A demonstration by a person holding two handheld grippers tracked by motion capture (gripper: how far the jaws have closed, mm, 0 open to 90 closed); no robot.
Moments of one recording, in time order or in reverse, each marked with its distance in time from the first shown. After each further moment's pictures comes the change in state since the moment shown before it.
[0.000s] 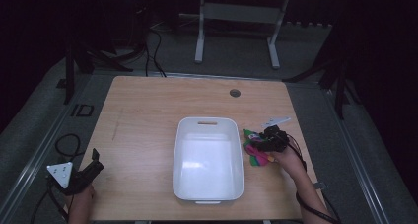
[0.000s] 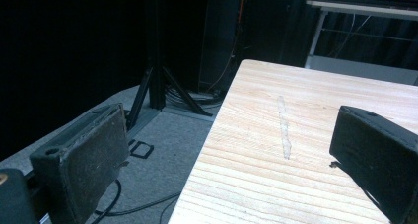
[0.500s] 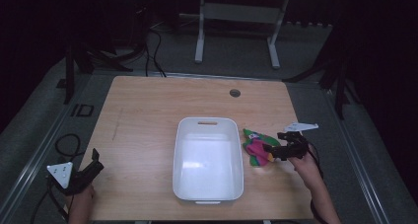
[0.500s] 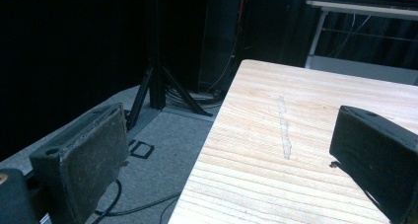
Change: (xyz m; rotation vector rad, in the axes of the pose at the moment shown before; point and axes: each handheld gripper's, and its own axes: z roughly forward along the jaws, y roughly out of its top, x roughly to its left) left arm 0.000 0.000 0.000 0.000 0.001 0.001; right arm -0.014 -0.033 -0.052 -0.165 0.036 0.093
